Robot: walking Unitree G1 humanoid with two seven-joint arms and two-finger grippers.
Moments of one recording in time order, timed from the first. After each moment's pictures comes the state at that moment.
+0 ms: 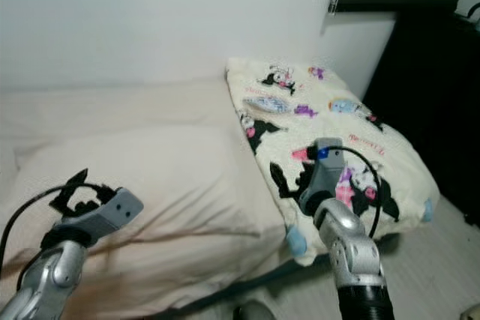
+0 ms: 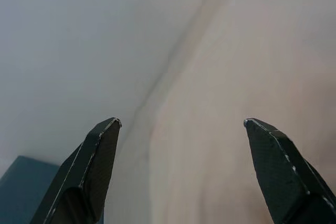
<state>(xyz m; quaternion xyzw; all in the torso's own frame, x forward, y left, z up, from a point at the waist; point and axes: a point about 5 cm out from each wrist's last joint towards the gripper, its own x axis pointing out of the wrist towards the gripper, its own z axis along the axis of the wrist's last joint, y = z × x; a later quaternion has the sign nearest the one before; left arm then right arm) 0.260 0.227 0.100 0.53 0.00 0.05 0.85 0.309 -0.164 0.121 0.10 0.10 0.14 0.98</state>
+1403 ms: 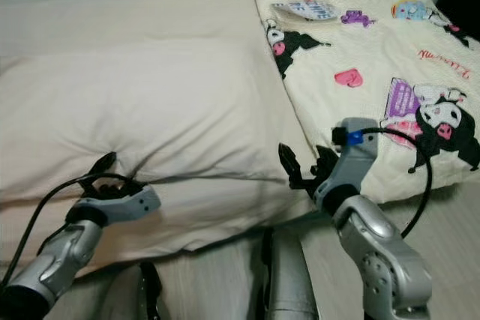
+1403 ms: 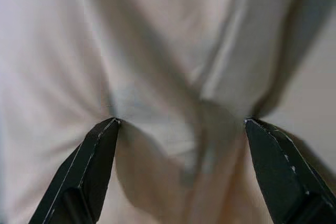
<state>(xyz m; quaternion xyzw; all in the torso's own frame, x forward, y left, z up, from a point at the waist) 0.303 0.219 0.091 0.61 -0.07 0.00 0.79 0.259 -0.170 0.206 0.12 0.03 0.13 0.98</state>
